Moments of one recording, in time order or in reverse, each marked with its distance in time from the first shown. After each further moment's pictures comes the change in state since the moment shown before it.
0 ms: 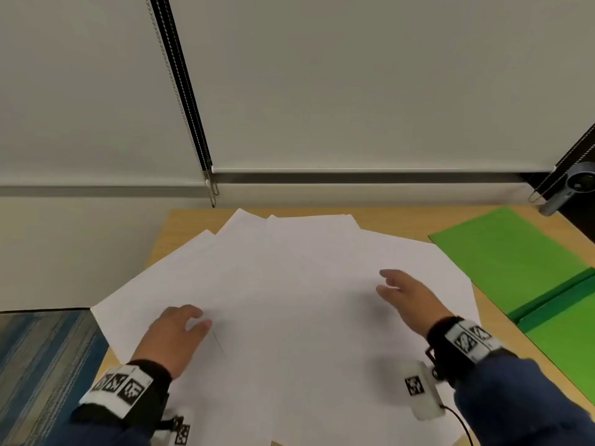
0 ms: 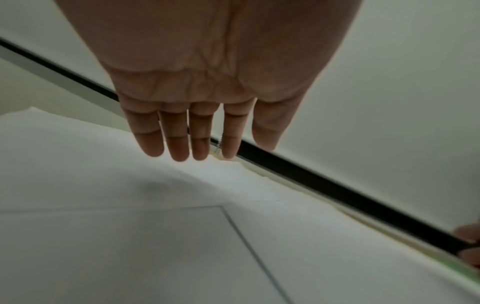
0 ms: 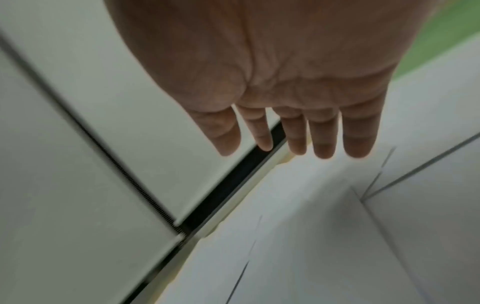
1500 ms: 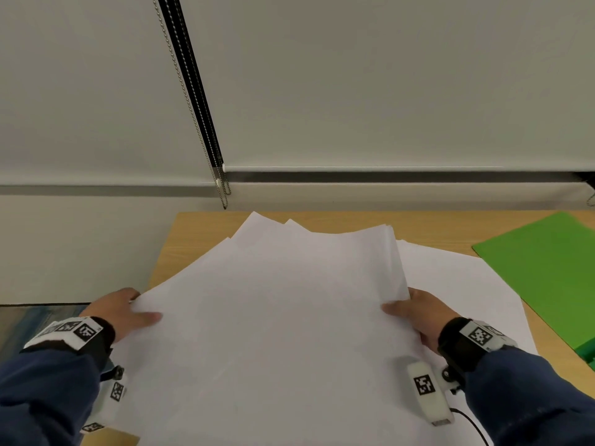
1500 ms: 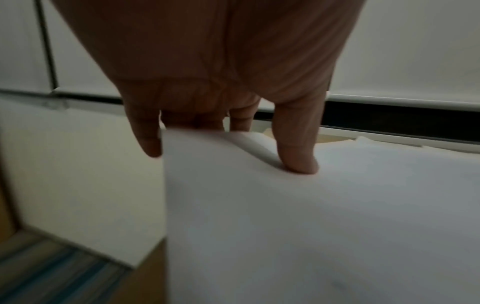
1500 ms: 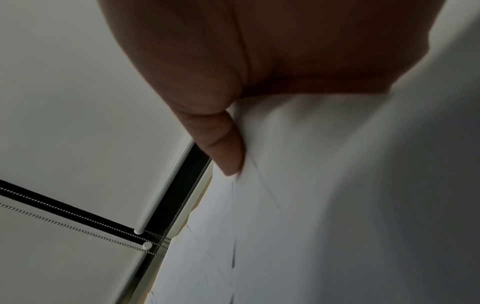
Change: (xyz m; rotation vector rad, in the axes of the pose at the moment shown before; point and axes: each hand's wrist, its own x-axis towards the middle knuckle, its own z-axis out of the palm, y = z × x) left_hand 0.143 -0.084 -0.072 0.302 -0.087 -0.283; right_hand 0.074 0.003 0.042 0.493 -0.210 0.340
